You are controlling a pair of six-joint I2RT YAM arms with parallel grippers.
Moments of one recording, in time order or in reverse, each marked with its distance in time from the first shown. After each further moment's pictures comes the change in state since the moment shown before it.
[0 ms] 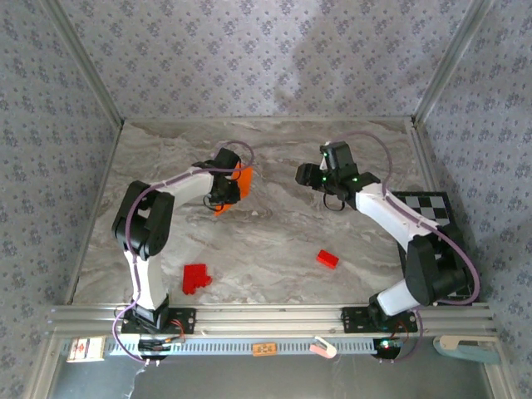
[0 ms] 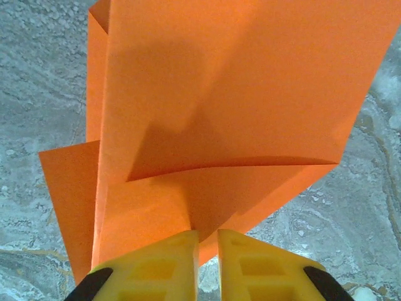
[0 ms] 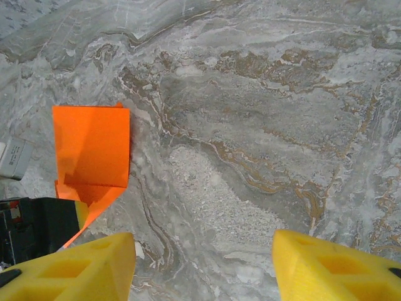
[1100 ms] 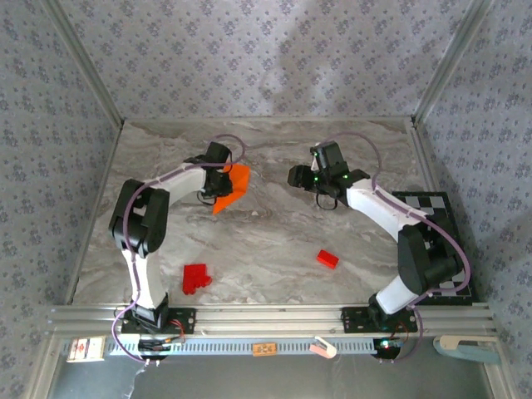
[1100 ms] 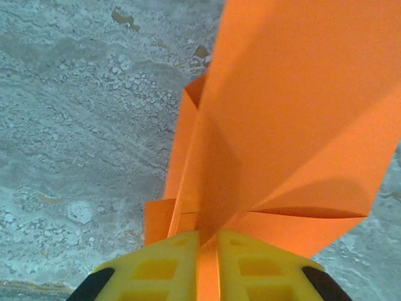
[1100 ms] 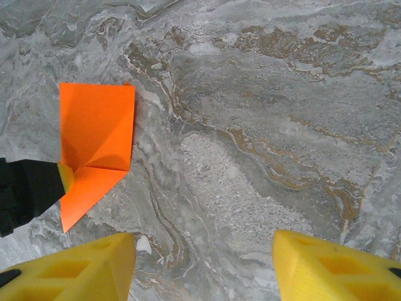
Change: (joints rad) left arm 0.072 0.014 0.023 0.030 -0.042 0.022; right arm 0.036 0.081 0.043 0.000 -0.026 0.000
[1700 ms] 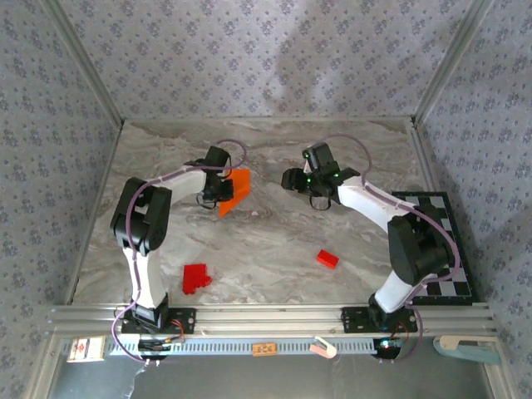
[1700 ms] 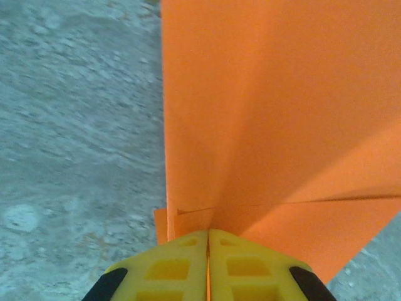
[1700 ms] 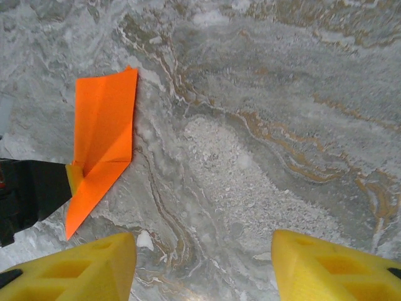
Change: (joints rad) left arm -0.003 0.006 -0.053 0.040 0.110 0.085; right arm 0.035 0.089 0.032 -0.003 -0.020 0.026
